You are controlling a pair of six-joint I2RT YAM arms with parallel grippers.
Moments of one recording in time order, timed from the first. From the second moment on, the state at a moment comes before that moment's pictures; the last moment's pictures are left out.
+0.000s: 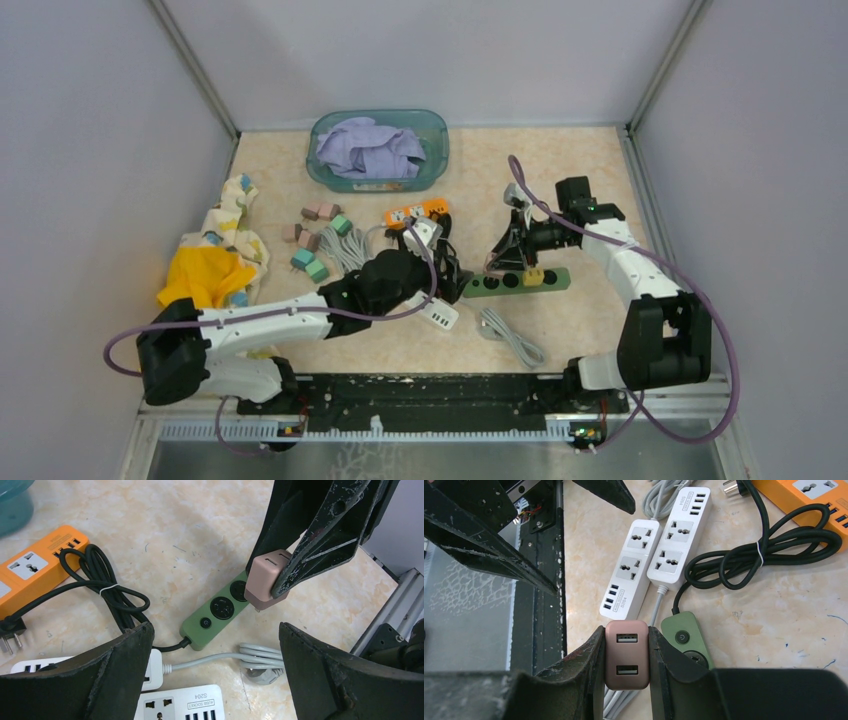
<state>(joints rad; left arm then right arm) -1.12 1.29 0.75 0.30 -0.31 -0.35 0.11 1.37 0.98 -0.80 -1.20 -0.78</state>
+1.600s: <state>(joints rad) -1.15 1.44 0.92 0.19 -0.35 -0.29 0.11 1.40 0.90 -0.45 -1.33 -0.24</state>
